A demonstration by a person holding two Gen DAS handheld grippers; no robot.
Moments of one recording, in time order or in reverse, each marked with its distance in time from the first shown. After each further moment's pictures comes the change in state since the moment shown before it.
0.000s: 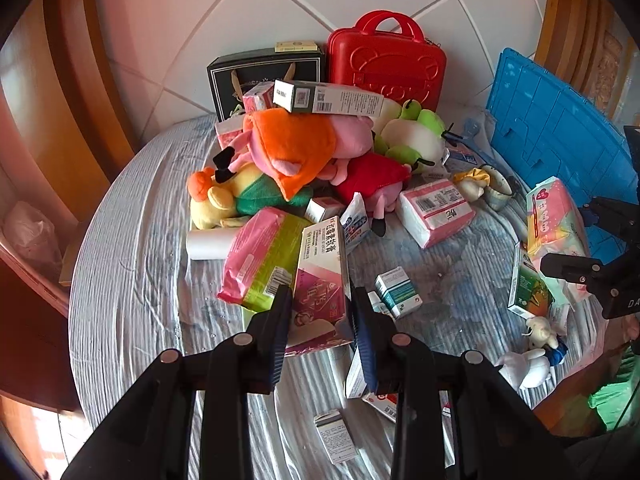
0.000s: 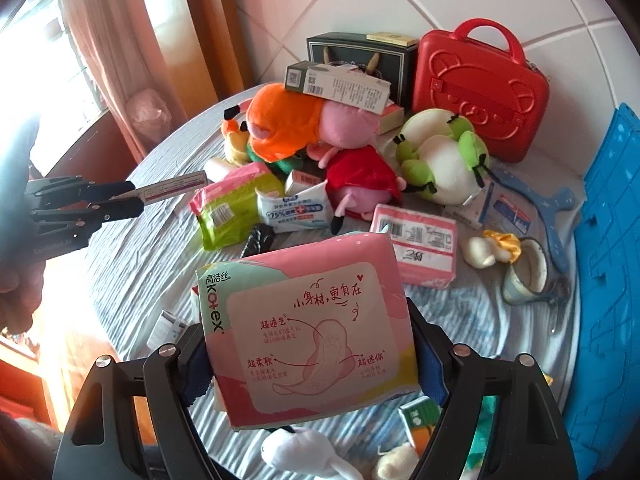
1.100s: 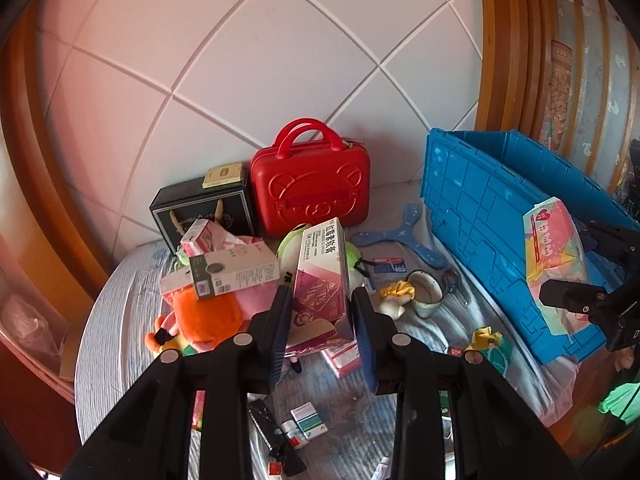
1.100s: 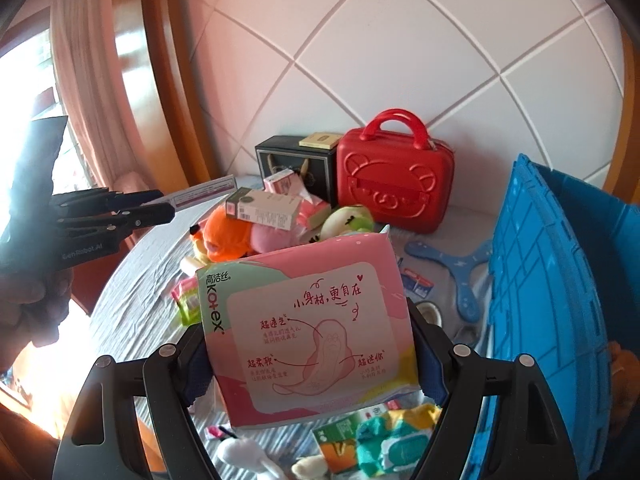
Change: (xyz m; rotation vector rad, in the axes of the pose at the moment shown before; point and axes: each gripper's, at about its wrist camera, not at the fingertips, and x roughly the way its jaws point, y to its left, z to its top) left arm -0.072 -0.146 0.140 0.142 -0.250 -0.054; right arm -0.164 -0.107 0.021 0.085 -0.276 -0.066
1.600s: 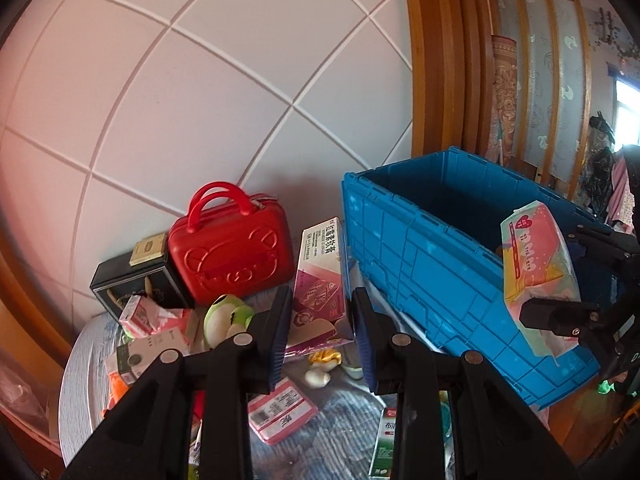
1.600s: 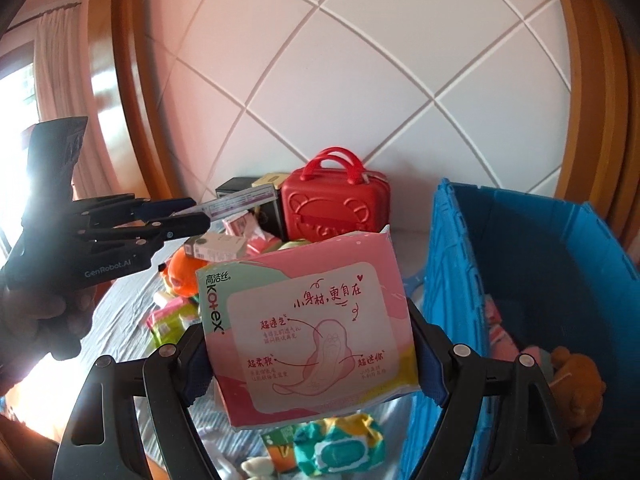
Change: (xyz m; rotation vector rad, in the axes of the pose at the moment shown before) left arm 0.021 -0.134 0.082 0.144 -0.099 -0.128; right arm -0.074 -0.091 0.006 0.069 -0.110 -0.078
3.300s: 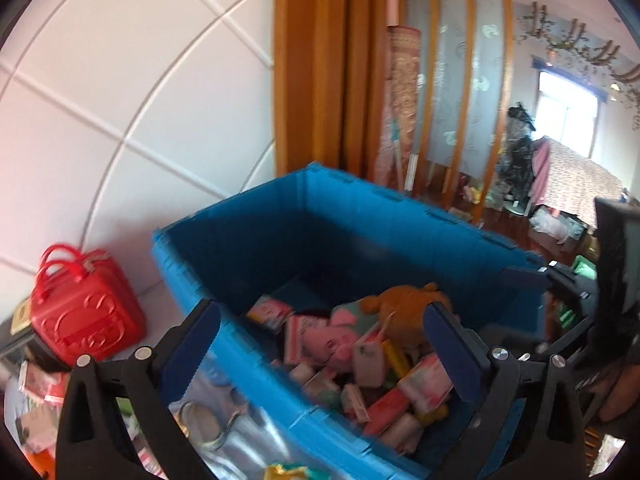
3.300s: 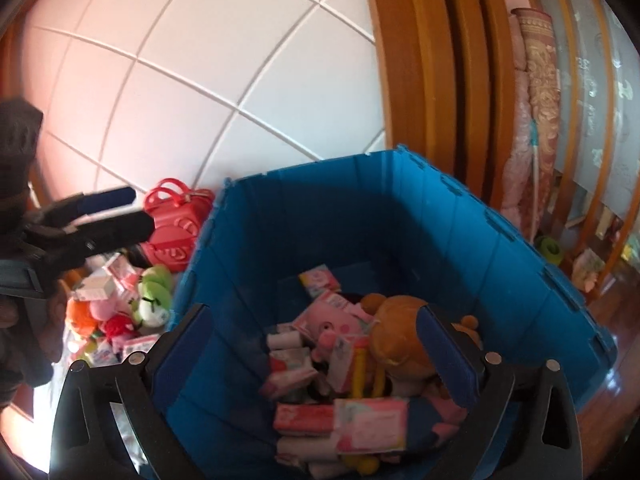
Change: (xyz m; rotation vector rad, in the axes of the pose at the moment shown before) left arm 0.080 -0.180 0.077 0.069 0.013 -0.284; right arm -0.096 -0.196 -0.060 0.273 -0.055 -0.313
